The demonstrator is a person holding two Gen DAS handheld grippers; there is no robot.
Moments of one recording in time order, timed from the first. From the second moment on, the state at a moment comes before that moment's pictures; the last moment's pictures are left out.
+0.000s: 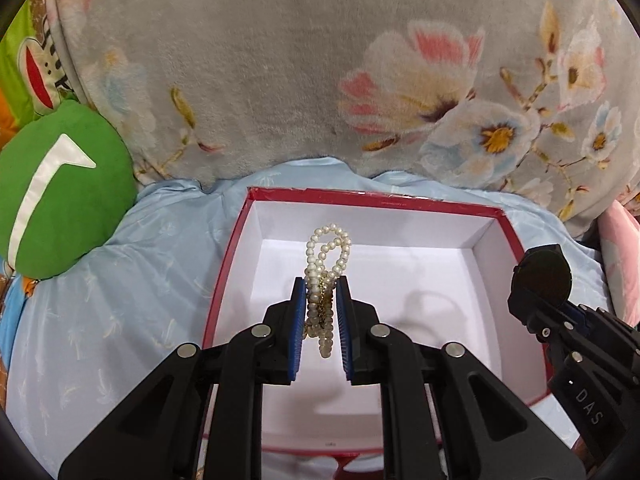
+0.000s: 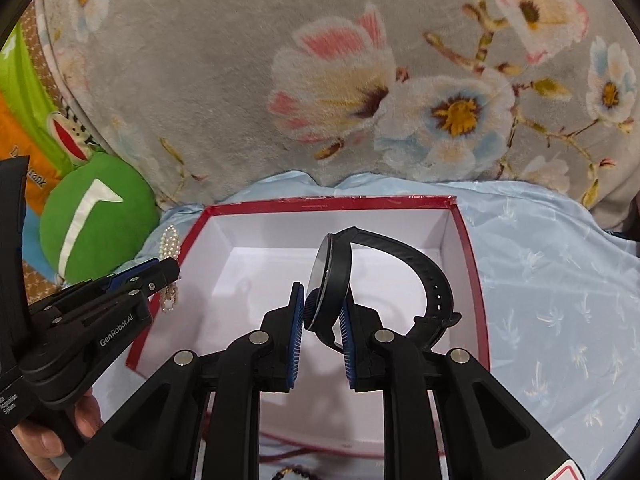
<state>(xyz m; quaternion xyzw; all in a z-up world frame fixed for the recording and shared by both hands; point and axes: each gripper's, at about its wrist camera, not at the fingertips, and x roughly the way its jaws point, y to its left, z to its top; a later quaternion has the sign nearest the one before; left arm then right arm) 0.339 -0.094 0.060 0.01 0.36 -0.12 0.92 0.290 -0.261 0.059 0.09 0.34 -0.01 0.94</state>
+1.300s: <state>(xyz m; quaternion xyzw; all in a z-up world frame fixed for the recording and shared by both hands) 0.240 -0.036 0.043 -0.01 0.39 -0.09 0.91 0.138 -0.252 0.036 0.06 0.32 -0.08 0.94</state>
